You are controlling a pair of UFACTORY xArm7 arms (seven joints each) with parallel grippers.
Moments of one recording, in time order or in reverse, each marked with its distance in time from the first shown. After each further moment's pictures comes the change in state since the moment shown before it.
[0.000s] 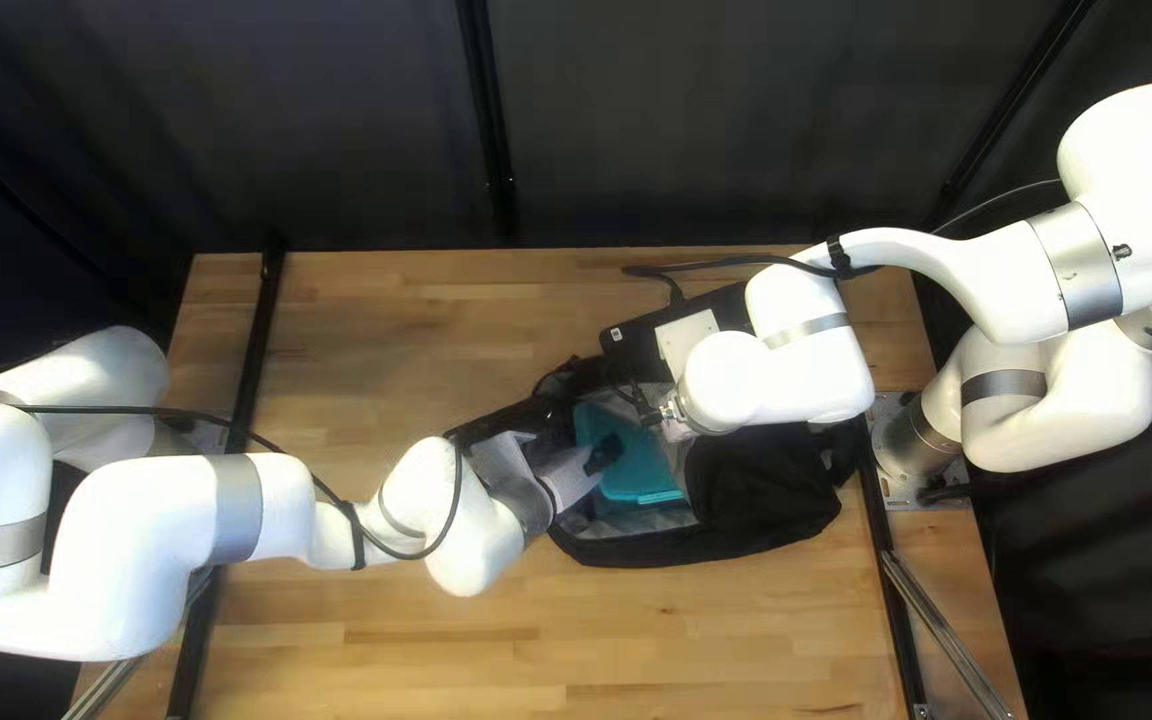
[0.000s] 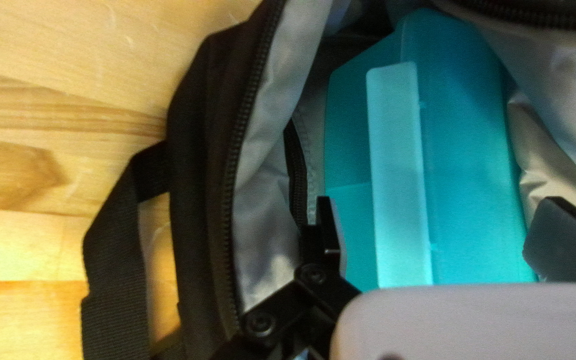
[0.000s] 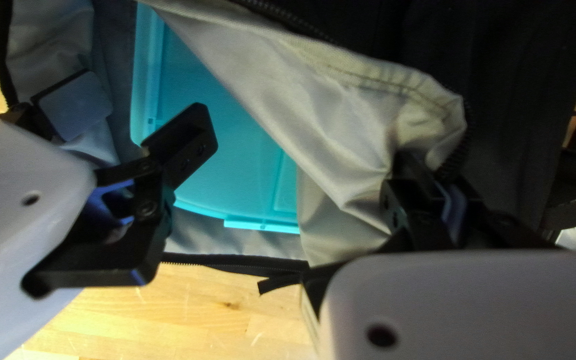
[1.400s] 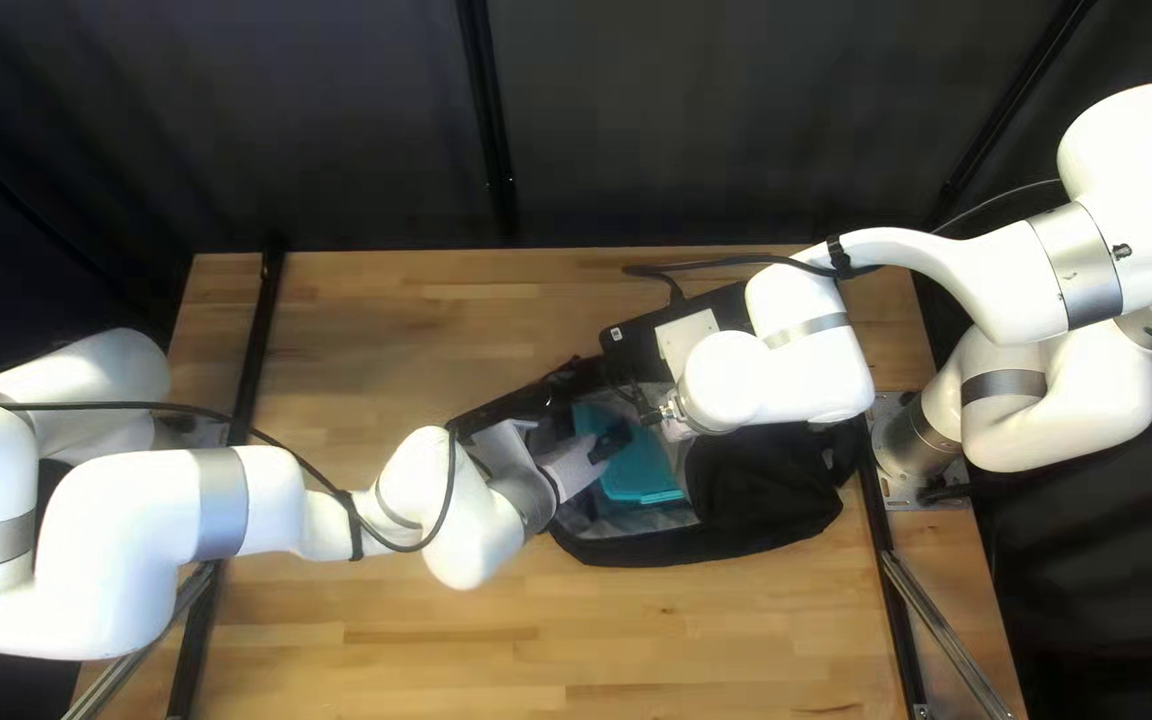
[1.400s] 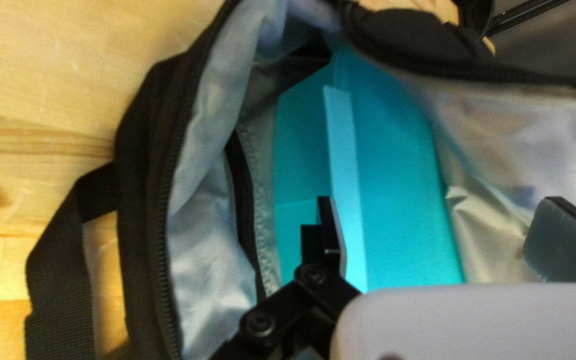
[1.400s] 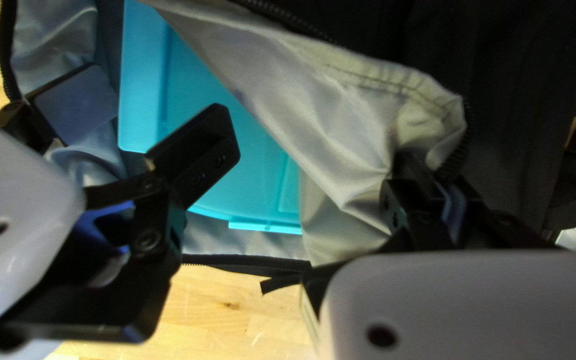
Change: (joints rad) left arm -0.028 0.008 0.057 -0.003 0.034 -0.036 -0.041; right arm 0.000 0.000 0.000 0.000 0.000 0.000 0.000
